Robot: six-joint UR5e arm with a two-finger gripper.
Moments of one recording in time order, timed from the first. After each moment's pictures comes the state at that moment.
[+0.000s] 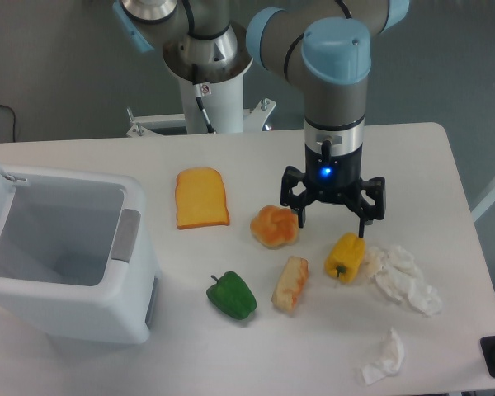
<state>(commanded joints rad) 2.58 -1.81 -1.58 -0.98 1.47 0.86</state>
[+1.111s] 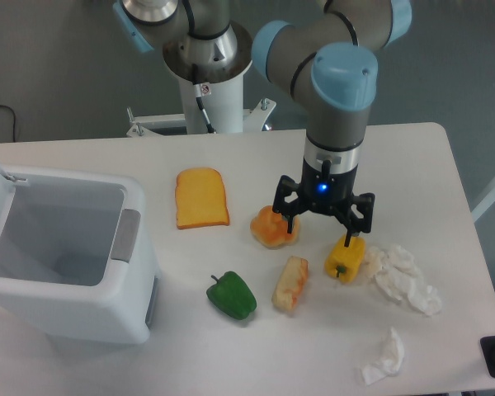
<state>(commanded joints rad) 2.58 -1.89 -1.57 -1.05 1.39 0.94</state>
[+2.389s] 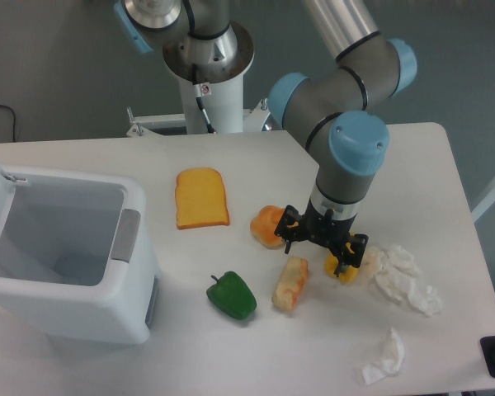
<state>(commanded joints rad) 2.59 -2.02 -1.58 -1.03 1.39 1.03</state>
